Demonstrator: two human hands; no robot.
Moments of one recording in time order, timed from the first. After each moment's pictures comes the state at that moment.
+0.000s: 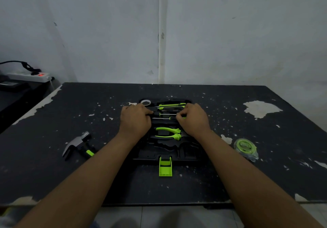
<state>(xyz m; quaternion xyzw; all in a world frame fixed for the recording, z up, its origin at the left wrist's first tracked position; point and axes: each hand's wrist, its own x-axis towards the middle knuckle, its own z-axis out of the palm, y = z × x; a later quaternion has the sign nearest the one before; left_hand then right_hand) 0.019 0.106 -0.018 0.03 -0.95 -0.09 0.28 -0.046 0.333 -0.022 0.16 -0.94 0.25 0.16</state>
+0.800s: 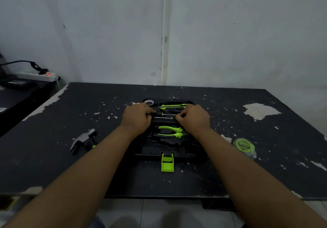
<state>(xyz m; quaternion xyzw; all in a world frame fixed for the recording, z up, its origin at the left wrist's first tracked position) 0.026 0.092 -0.003 -0.01 -0.97 -0.13 0.21 -0.031 0.326 -0.004 0.11 -0.97 0.18 0.15</state>
